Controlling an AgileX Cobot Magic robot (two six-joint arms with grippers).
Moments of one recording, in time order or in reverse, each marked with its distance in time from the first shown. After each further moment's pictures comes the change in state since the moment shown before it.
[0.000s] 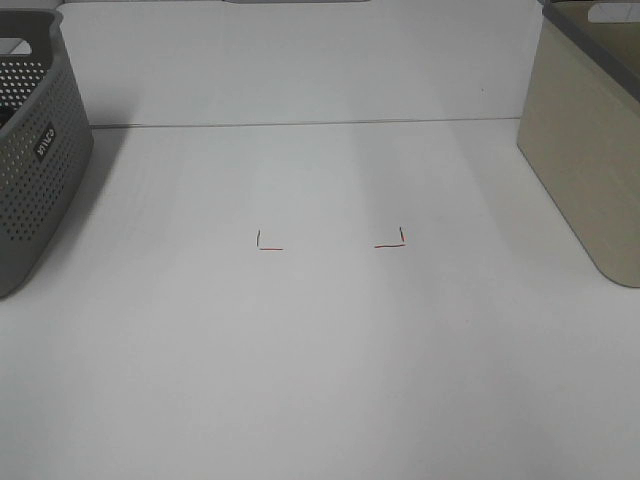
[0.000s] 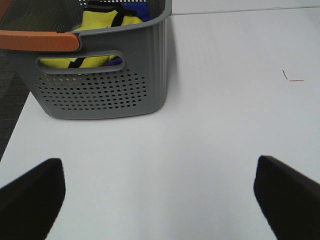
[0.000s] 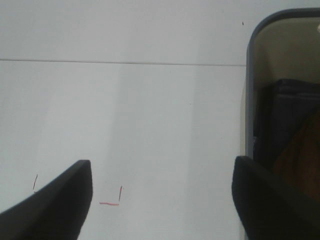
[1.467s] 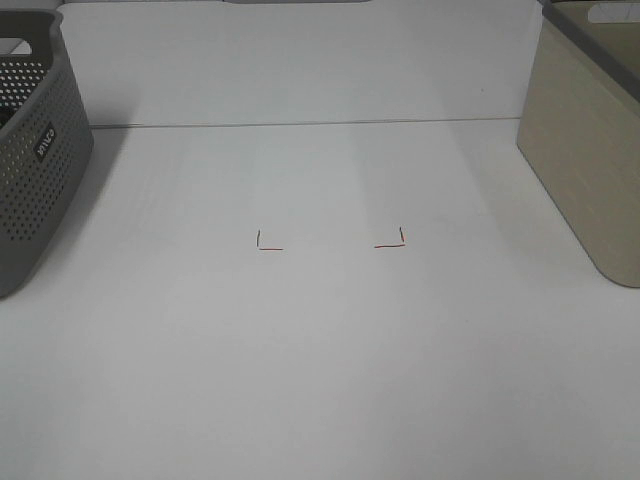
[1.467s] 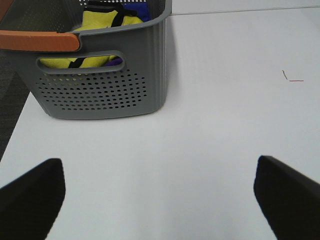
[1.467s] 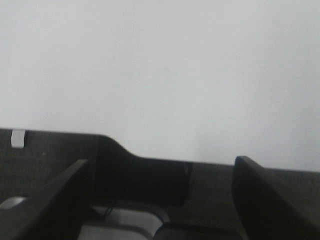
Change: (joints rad) left arm 0.000 0.000 0.000 0.000 0.000 0.000; right arm 0.000 -1.493 1.591 -0.086 -0.039 0.006
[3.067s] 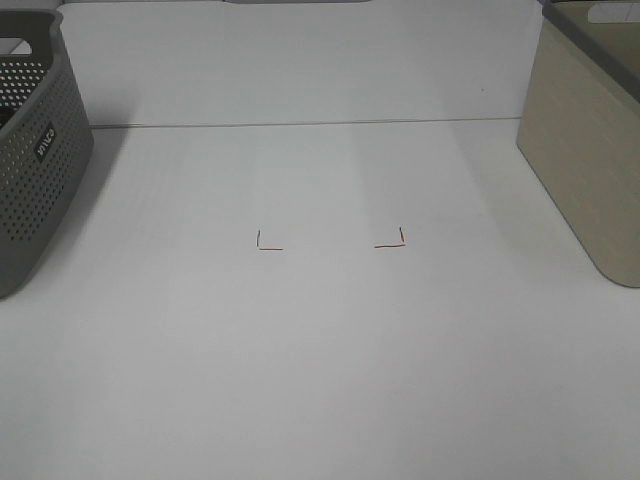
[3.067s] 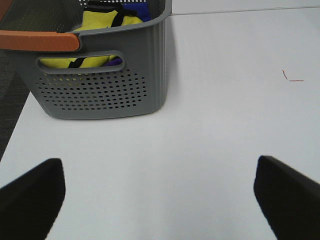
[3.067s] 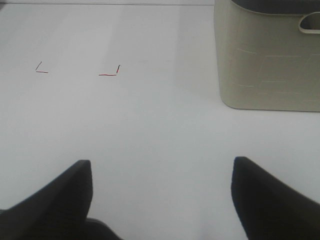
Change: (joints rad) left arm 0.000 0.000 0.000 0.000 0.000 0.000; right arm -0.034 -0.397 0.050 0.022 -0.109 -0.056
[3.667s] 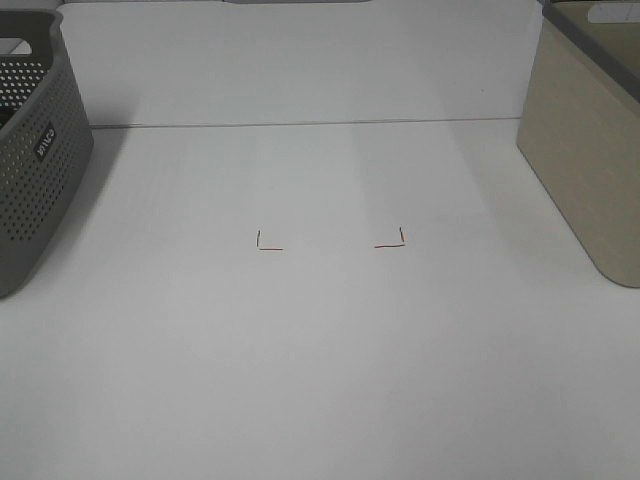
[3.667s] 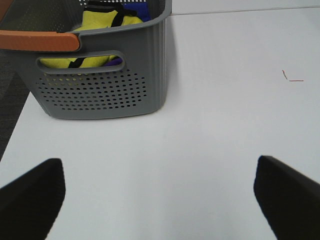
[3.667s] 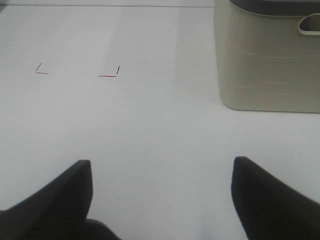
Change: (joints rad) left arm 0.000 0.000 0.000 0.000 0.000 0.000; right arm 0.000 -0.006 0.000 0.001 0.000 0.000
